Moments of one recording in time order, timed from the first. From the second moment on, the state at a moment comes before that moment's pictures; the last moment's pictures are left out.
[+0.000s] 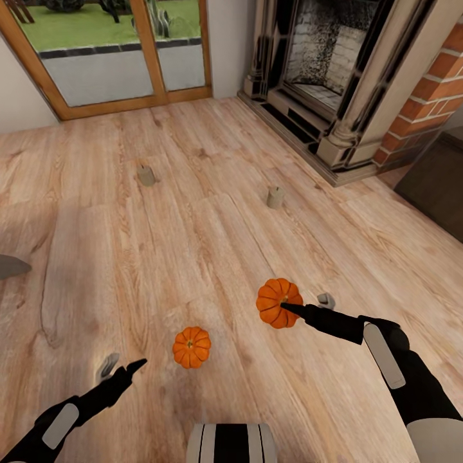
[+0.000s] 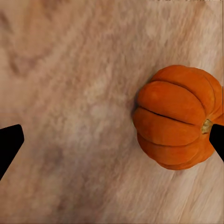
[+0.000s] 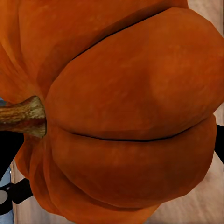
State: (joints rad) left arm -0.47 0.24 0.17 -0.51 0.76 0.45 -0.54; right arm -0.54 -0.21 -0.04 -1.22 -0.63 0.89 0.60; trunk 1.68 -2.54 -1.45
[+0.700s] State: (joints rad) left arm -0.46 0.25 0.17 -0.52 0.76 0.45 -0.55; right arm -0.54 -0.21 -0.04 -1.24 -0.63 0.90 0.61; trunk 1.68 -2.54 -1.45
